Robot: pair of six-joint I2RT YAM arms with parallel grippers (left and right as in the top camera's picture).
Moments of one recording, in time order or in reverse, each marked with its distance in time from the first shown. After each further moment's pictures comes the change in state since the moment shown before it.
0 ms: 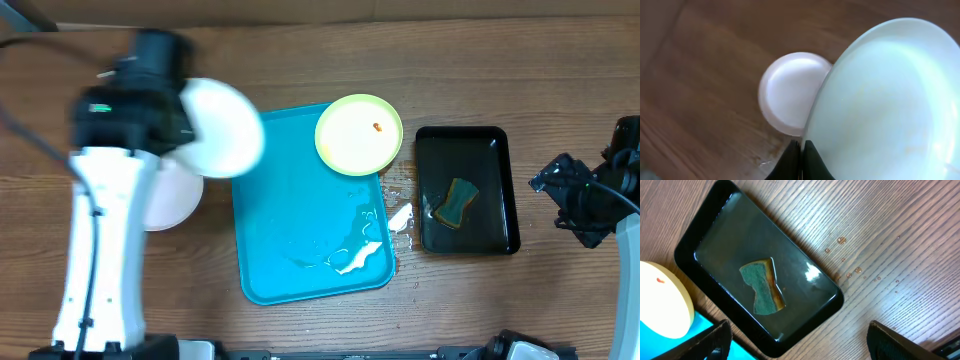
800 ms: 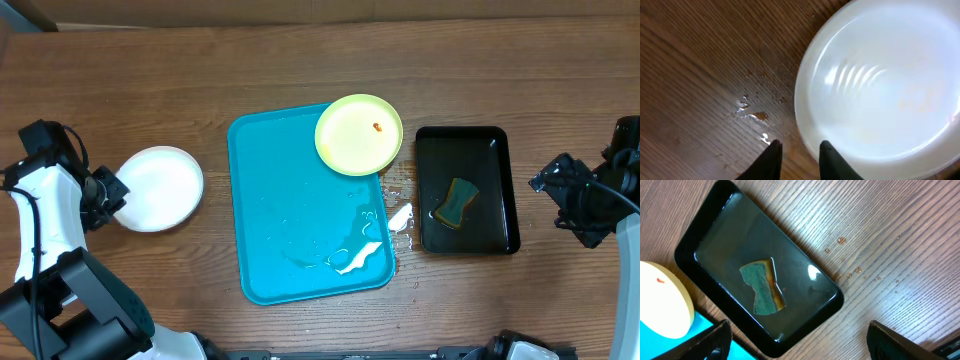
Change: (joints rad) left arm 0.510 0.149 -0.502 0.404 0.301 0.156; right arm 0.000 0.000 0.000 0.000 0.000 0.000
